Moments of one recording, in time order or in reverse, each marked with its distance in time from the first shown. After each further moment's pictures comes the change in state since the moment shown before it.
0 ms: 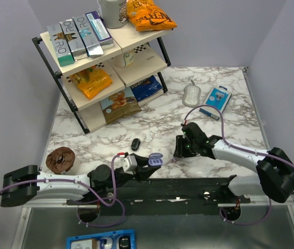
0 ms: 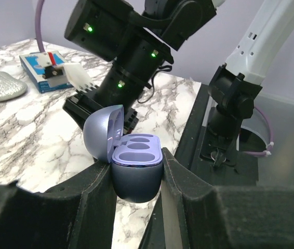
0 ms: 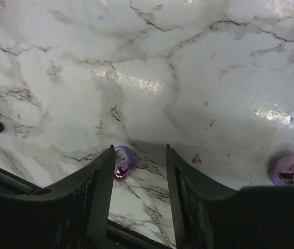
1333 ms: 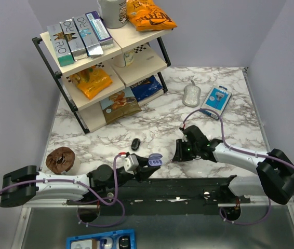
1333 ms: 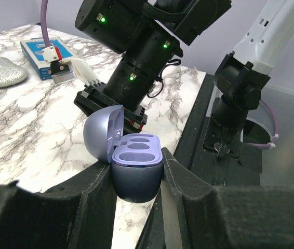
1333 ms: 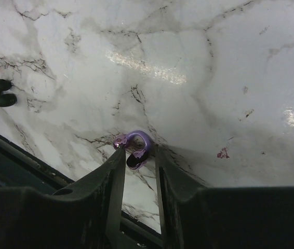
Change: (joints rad) left arm 0.000 -0.019 0.000 -0.069 -0.014 -0.014; right arm 0.006 -0.014 -0.060 0.080 -0.127 -0.011
